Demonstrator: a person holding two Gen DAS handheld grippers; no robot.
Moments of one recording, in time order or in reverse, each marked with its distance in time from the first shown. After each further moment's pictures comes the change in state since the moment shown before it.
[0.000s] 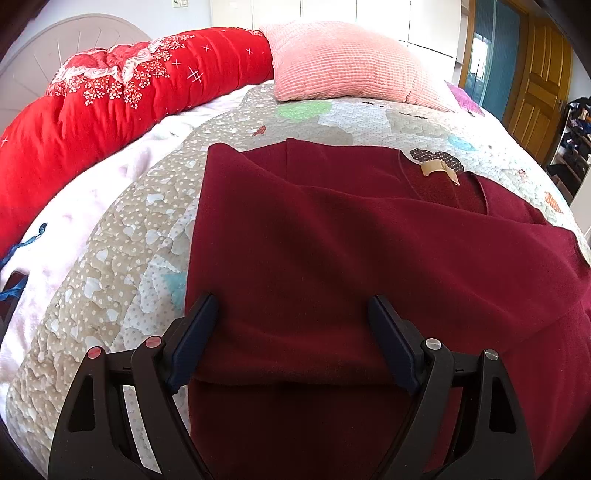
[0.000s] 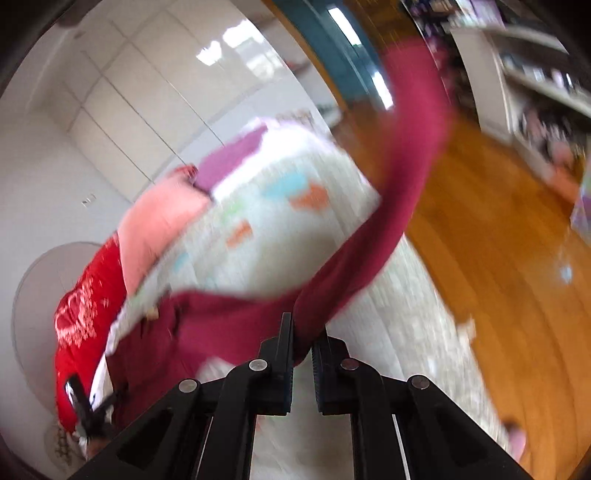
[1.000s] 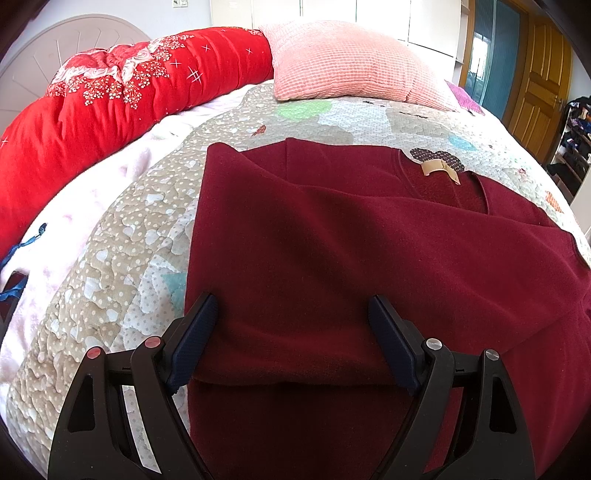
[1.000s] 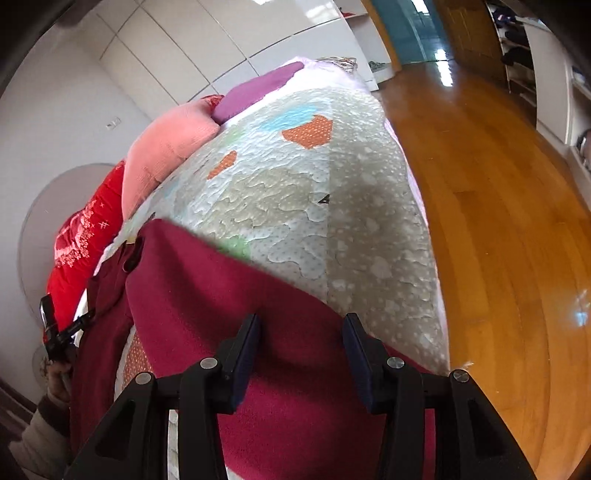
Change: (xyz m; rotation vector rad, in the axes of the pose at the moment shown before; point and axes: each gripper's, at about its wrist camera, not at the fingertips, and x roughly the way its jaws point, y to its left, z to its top) left arm 0.000 0.000 0.000 0.000 0.000 -0.001; right arm 0.072 -0.047 0.030 -0.241 0.186 0.101
